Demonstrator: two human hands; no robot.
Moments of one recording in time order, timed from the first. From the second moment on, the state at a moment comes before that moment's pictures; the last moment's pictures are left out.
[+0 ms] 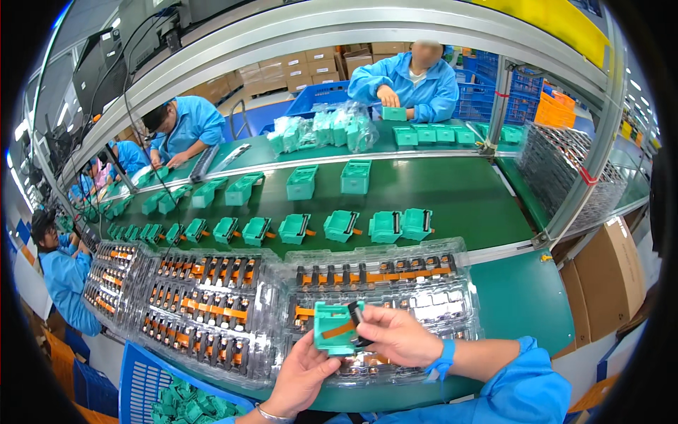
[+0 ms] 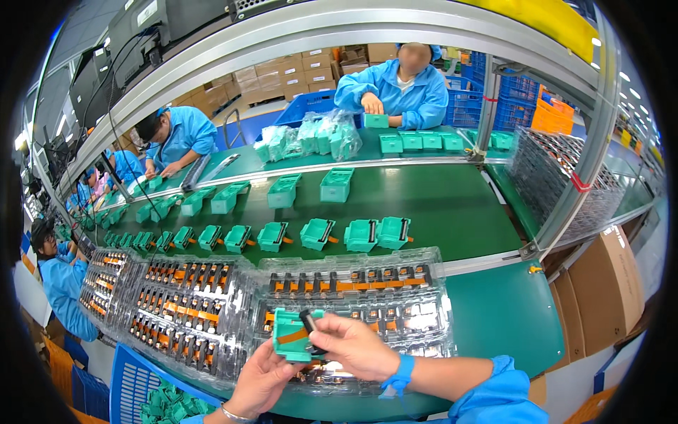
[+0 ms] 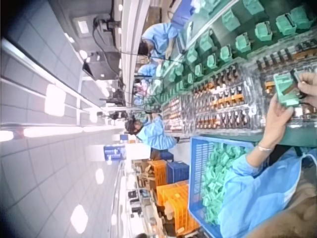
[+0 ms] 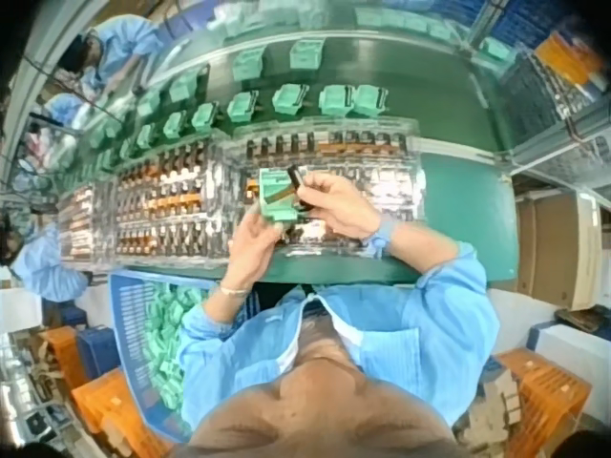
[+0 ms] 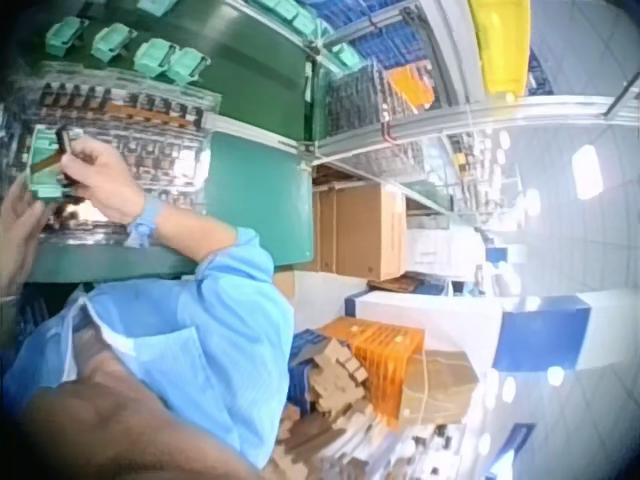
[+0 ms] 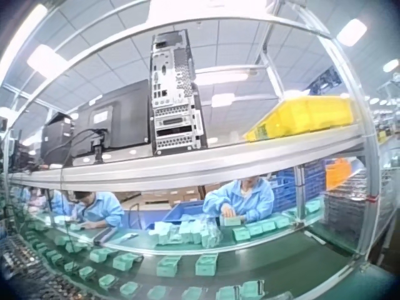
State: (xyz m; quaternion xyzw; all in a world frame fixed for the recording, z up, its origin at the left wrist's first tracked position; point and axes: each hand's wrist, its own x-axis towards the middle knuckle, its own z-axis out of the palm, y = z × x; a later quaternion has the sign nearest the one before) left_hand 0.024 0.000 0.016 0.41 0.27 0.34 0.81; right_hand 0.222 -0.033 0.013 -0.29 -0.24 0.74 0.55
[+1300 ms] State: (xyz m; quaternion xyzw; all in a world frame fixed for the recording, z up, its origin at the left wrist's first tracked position) left_hand 0.016 0.003 -0.005 0.45 0.31 0.39 0.74; right_hand 0.243 -0.028 0.008 -0.53 -0.51 0.52 0.44
